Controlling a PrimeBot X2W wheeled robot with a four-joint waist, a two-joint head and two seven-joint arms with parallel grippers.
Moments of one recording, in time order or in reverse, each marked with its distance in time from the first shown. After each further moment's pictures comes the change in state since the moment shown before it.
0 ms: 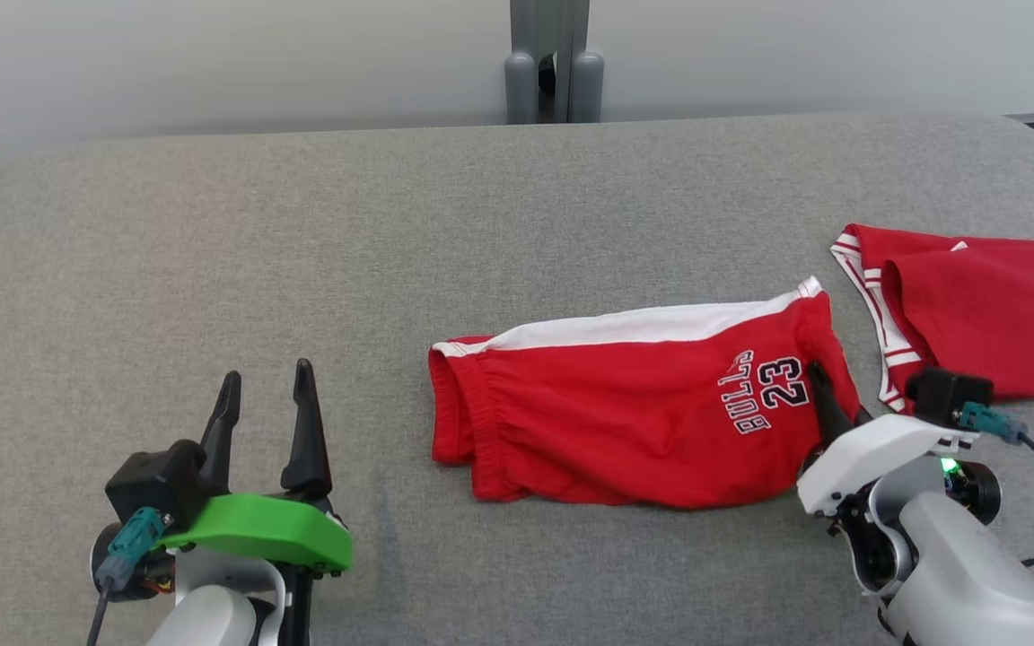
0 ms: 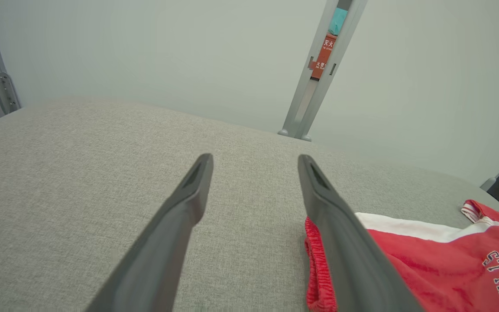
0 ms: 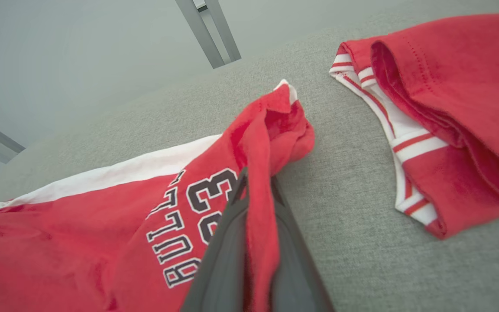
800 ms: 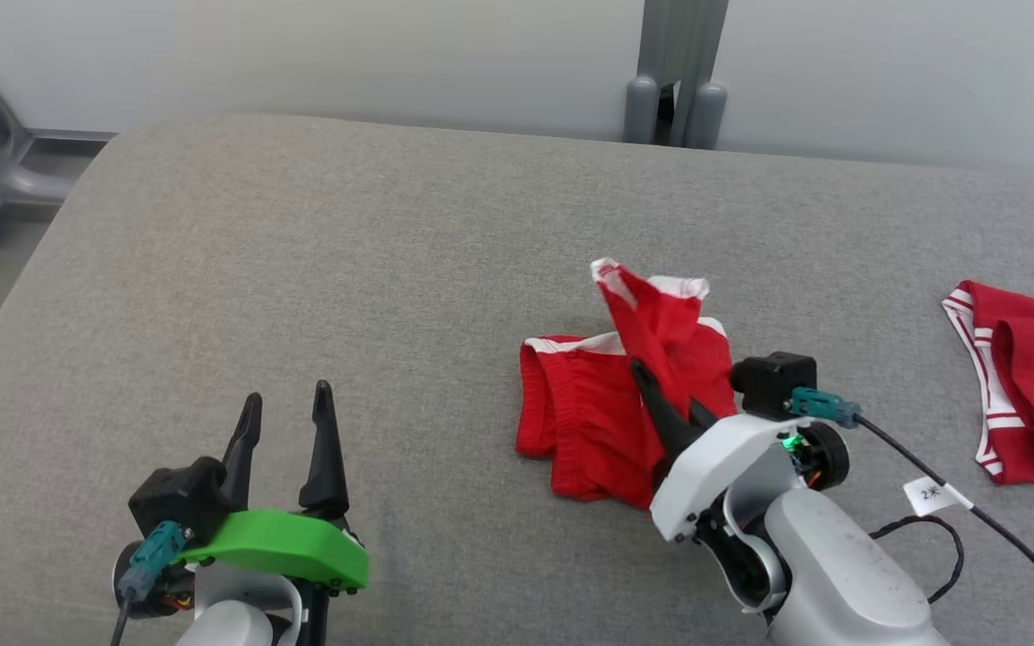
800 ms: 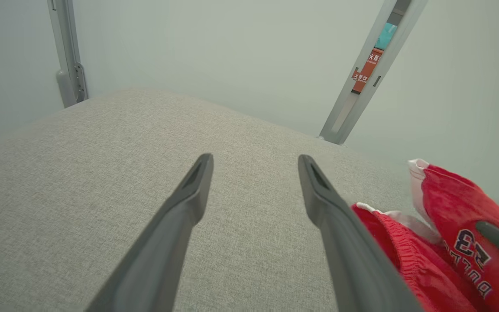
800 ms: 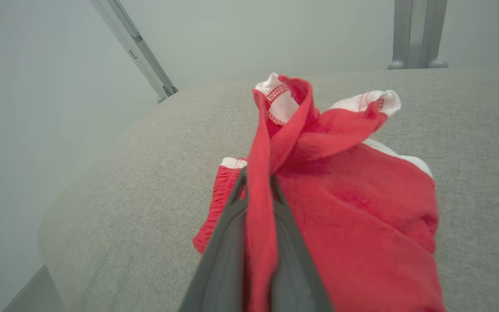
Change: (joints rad) left arm 0.024 -0.030 -0.010 0.028 -0.001 -0.023 -0.001; right arm 0.068 0.174 0.052 -0.301 -0.232 0.000 0.177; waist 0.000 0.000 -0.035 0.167
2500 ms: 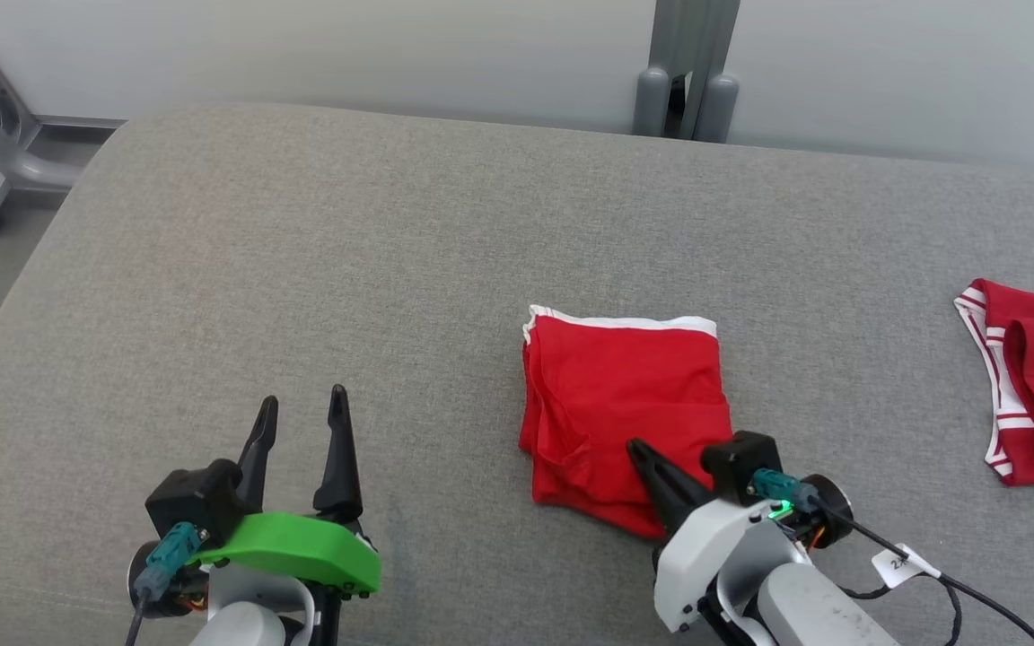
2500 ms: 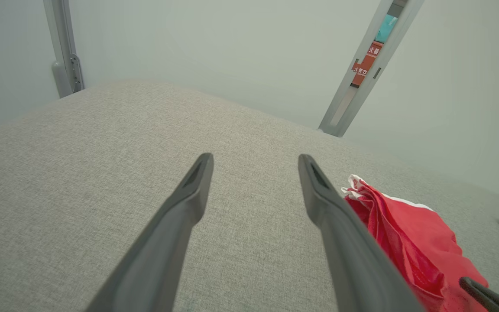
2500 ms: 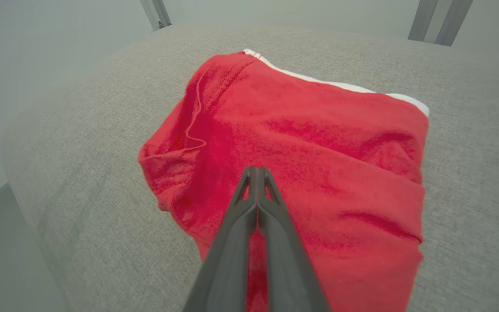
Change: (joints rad) left arm -0.002 -0.019 -0.014 0.017 0.009 -0.014 0.000; right arm 0.133 -0.005 0.010 -0.042 -0.263 0.000 0.004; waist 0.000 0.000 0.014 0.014
